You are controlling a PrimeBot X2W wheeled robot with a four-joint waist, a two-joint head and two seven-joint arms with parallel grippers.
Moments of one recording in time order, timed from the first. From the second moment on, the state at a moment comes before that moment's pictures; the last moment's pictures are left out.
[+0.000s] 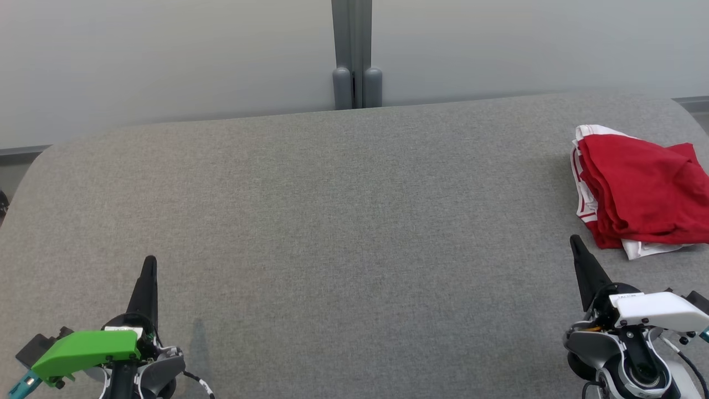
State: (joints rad) left arm -0.09 0.08 0.06 0.24 -1.59 -0.12 0.07; right arm -0.10 -0.08 -0.07 0.24 1.58 0.13 0.07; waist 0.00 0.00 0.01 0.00
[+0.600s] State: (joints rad) left arm -0.10 0.07 0.08 0.24 -1.64 -0.13 0.09; right arm -0.10 -0.07 -0.08 0.24 1.64 0.13 0.09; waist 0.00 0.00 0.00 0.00
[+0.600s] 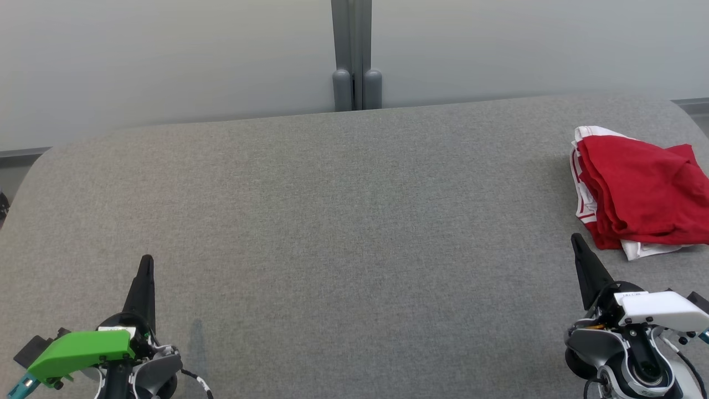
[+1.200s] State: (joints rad) left arm -0.10 0.07 0.09 0.24 -1.64 -0.13 0.09; right arm -0.10 -0.07 -0.09 0.24 1.63 0.13 0.10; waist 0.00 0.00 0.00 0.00
